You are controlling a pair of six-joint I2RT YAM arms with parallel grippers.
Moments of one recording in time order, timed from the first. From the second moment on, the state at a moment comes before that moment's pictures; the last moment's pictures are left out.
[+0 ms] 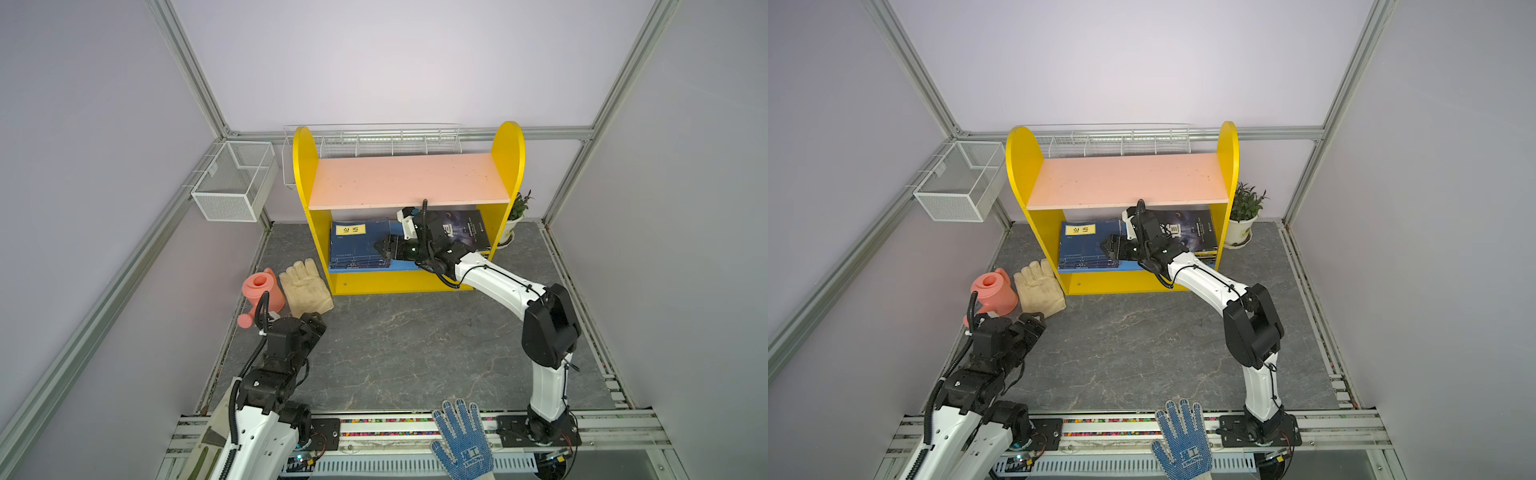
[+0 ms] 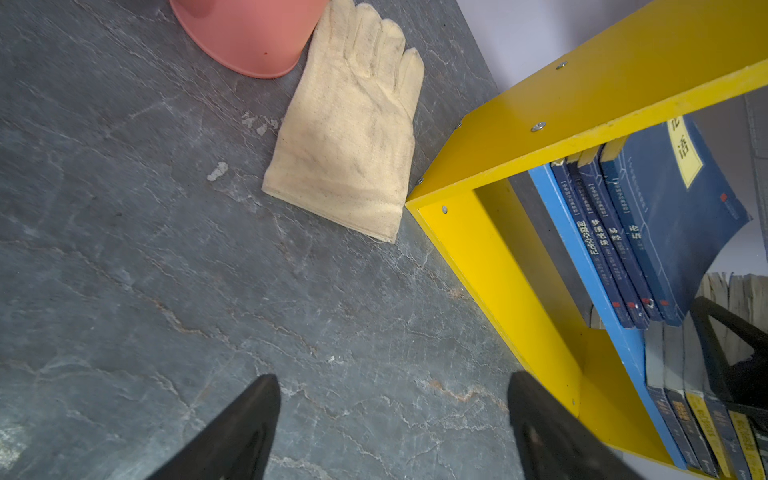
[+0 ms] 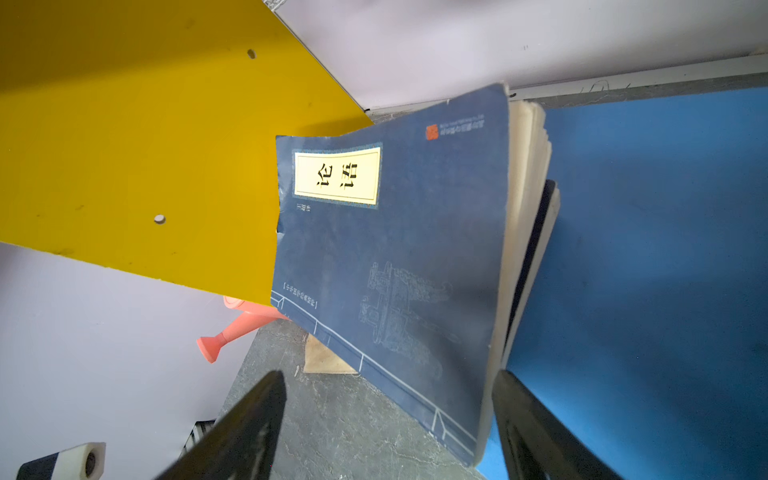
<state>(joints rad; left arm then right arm) -0.23 0.50 0.49 -0.64 -0.13 -1.05 0.68 1.96 1.68 -0.20 -0.25 0.61</state>
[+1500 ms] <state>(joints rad) -0.23 0.52 0.50 -0.64 -0.14 -1.03 0.74 1.53 1.33 -0.18 -0.06 0.48</state>
